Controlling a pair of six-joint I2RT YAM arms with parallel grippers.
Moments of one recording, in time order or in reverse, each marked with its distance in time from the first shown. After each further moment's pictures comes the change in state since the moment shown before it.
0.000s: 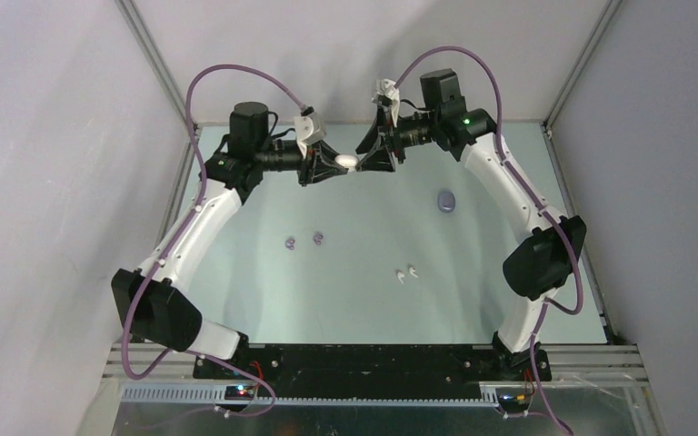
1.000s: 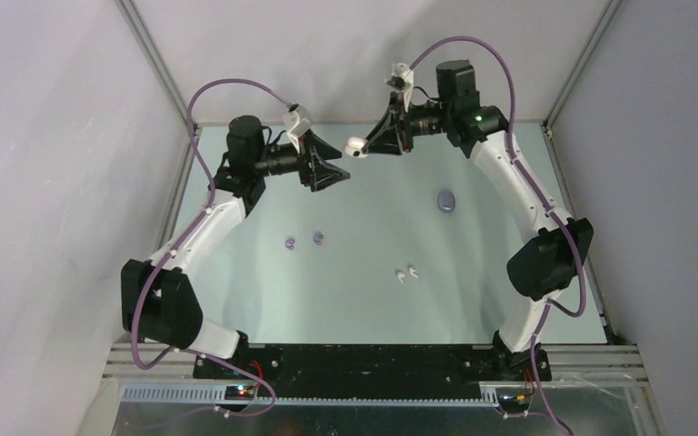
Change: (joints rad) left arm 0.041 0.008 -0.198 0.427 0.015 -0.402; right arm -0.031 -0.011 0.001 0.090 -0.001 0.163
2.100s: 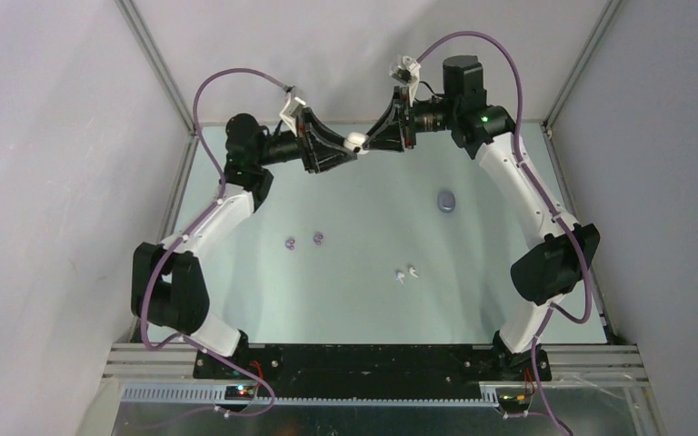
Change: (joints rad) left arm -0.008 0.087 -0.014 0.552 0.111 -0.540; right arm -0.016 -0.043 -0.004 0.068 -0.027 0.111
